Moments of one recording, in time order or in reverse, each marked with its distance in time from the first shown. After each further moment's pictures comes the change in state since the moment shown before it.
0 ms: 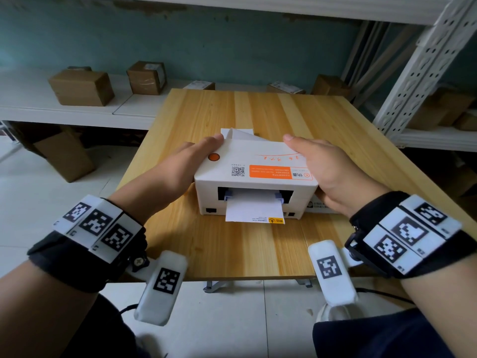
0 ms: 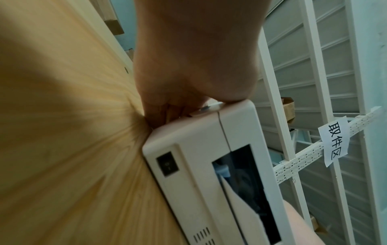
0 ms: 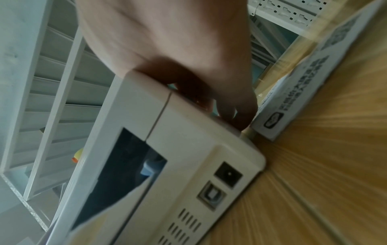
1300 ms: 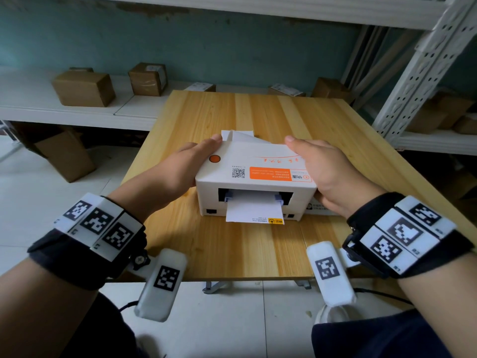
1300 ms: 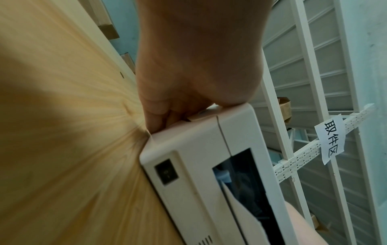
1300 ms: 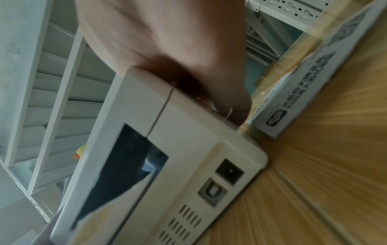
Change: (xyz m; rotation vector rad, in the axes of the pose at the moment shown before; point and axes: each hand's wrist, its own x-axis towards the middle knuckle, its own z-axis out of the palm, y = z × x) left_hand -0.005 0.009 0.004 0.001 0.043 0.008; right_hand -0.005 -0.006 0.005 0.046 0.041 -0.010
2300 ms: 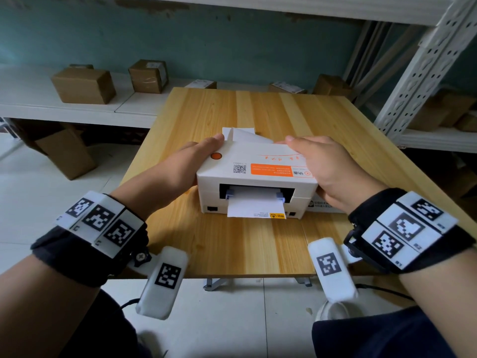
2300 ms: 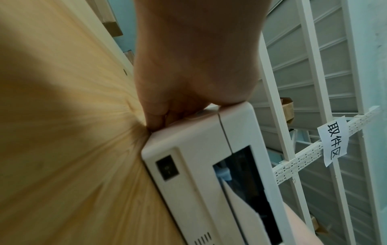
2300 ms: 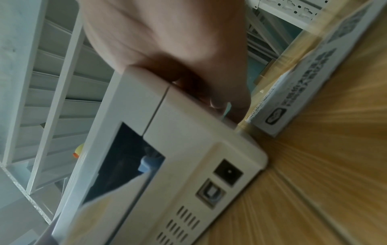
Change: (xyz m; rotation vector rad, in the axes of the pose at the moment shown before) left_hand 0.003 -0.004 0.001 -0.094 -0.050 -0.069; right_hand 0.004 0.002 0.000 -0.077 0.027 -0.021
